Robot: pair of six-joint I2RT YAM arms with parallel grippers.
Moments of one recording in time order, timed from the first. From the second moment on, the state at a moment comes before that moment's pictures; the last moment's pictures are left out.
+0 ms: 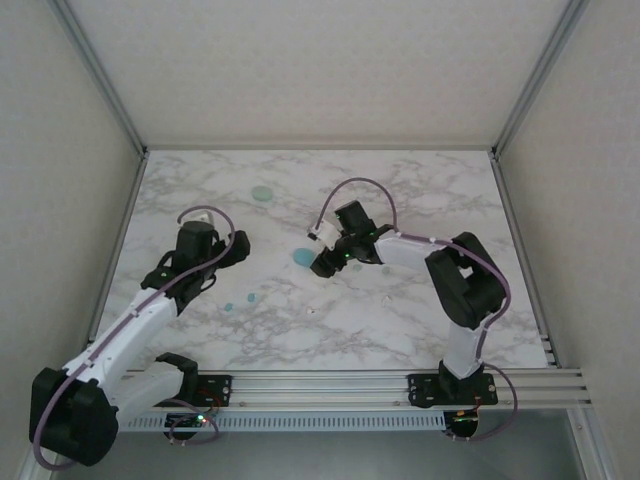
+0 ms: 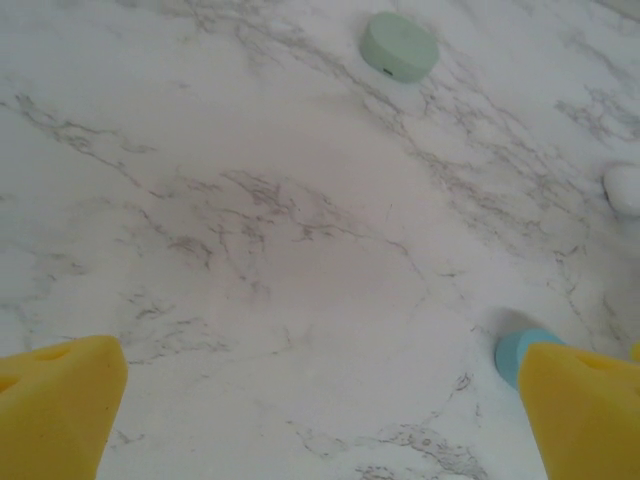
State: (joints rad) left arm -0.33 0.99 0.64 -0.33 -0.18 -0.53; right arm 0.66 1.87 1.10 -0.17 -0.37 -0.37
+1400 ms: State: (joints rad) left arm -0.30 0.79 0.56 -0.10 0.13 -0.28; right arm 0.66 1.74 1.25 -0.39 -0.64 -0.56
